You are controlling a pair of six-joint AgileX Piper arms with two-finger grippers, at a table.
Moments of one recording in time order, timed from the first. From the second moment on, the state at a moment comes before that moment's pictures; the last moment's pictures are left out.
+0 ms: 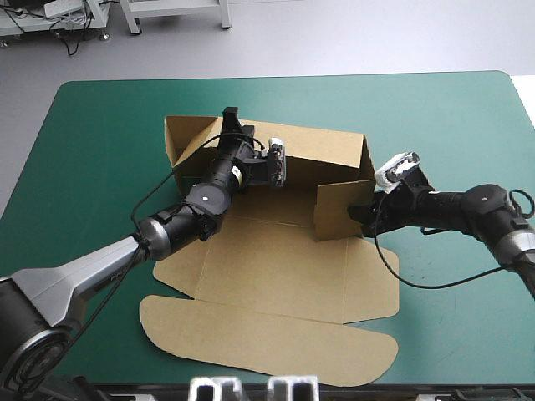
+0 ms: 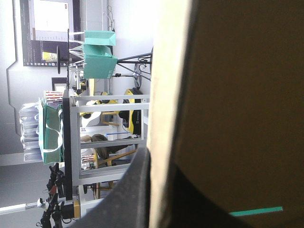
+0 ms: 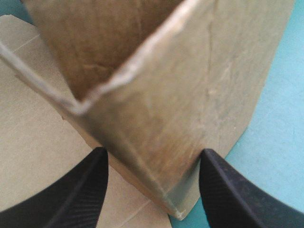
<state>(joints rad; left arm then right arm) -0.73 1.62 -1.14 1.71 0.43 -0.44 0.05 1.41 -0.84 1.08 0.73 -1.39</state>
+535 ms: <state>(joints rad) -0.73 1.59 -1.14 1.72 0.40 -0.45 0.15 1.51 -0.84 1.54 0.50 -1.63</state>
